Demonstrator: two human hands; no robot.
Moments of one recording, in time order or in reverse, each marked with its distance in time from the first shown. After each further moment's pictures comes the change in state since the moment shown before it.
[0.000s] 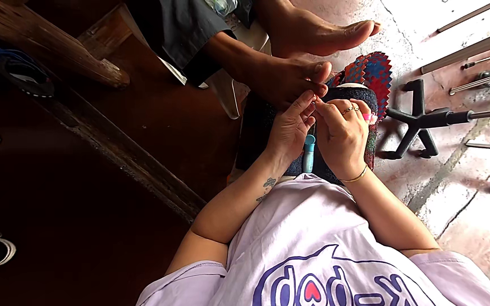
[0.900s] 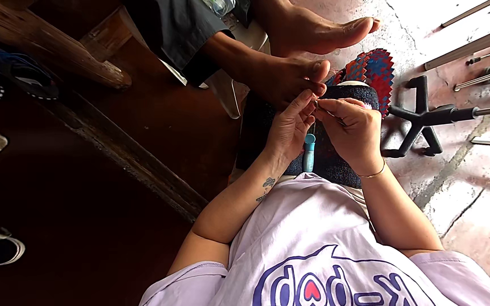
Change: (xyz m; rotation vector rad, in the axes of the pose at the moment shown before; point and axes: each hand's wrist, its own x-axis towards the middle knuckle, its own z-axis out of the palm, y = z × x) left_hand 0.000 0.001 -0.003 0.001 -0.033 -0.004; right_hand 0.008 0.016 -0.021 0.328 -0.105 0.047
